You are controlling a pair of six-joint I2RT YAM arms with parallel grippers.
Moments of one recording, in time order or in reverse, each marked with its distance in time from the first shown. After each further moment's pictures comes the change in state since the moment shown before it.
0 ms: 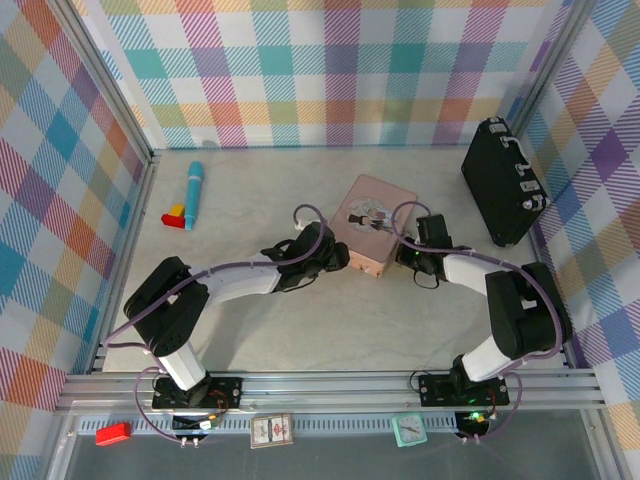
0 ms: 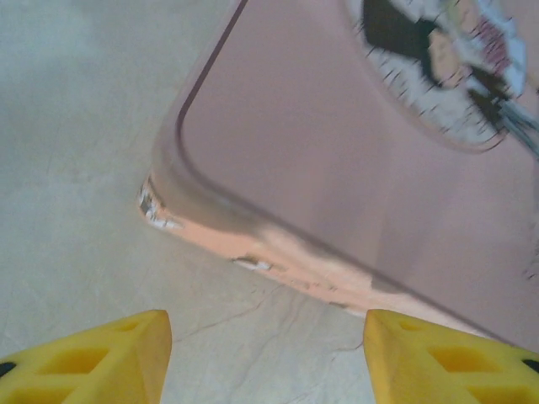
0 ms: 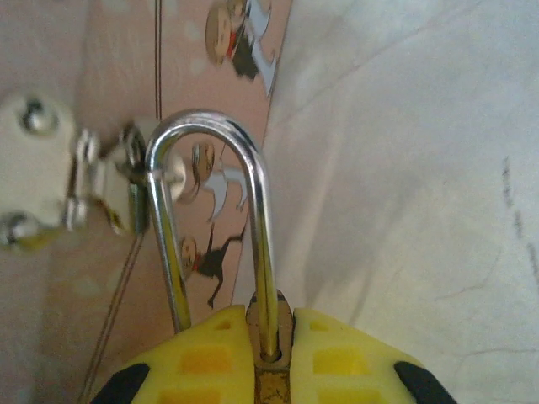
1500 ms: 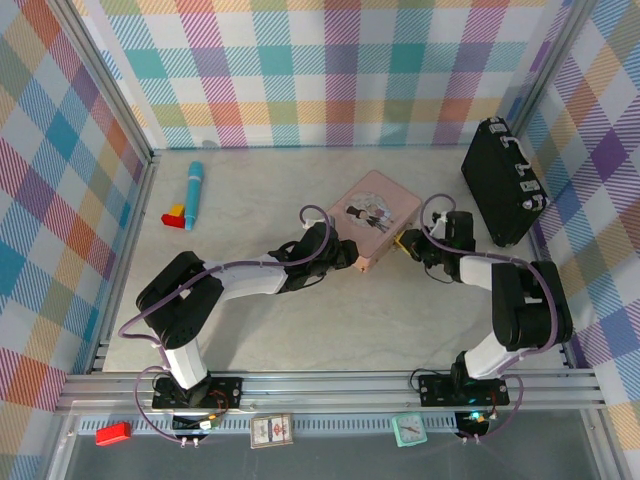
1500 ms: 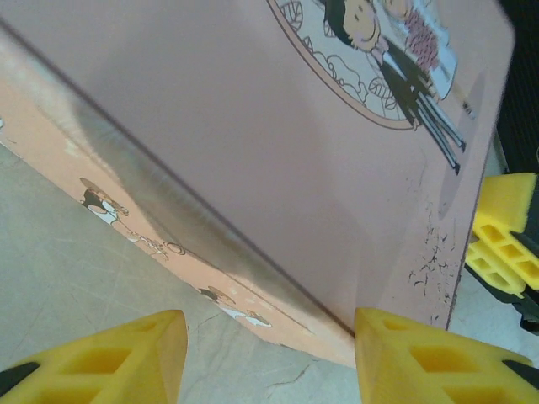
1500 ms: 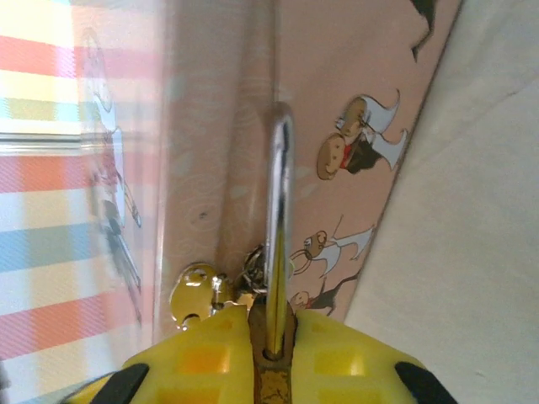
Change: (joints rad) left arm -0.001 0.077 -0.035 0.201 0.076 -0.047; right arm -0.177 0.019 -0.035 0.255 -0.450 0.208
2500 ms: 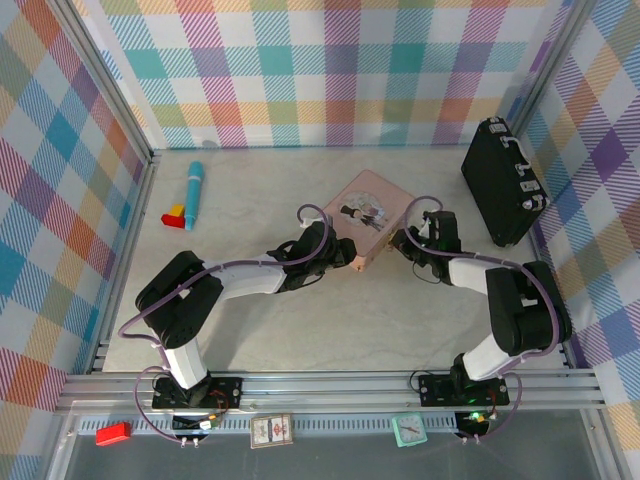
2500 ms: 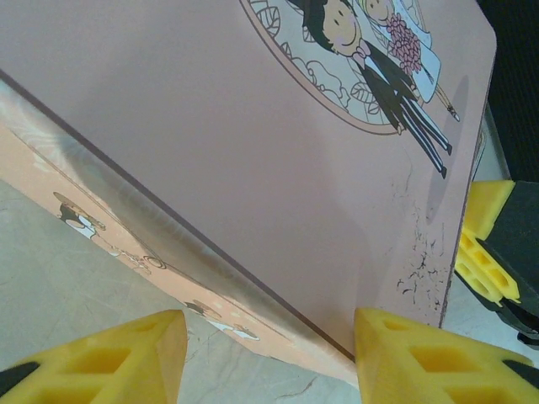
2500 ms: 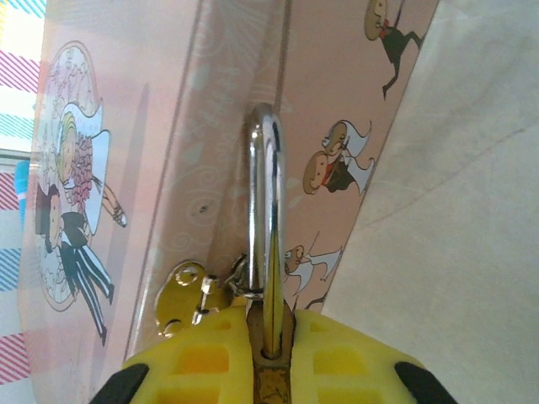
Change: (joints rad) left arm 0.006 -0.001 -0.007 0.016 -0.010 0.000; right arm 0.088 -0.005 -0.019 0.075 0.196 0.009
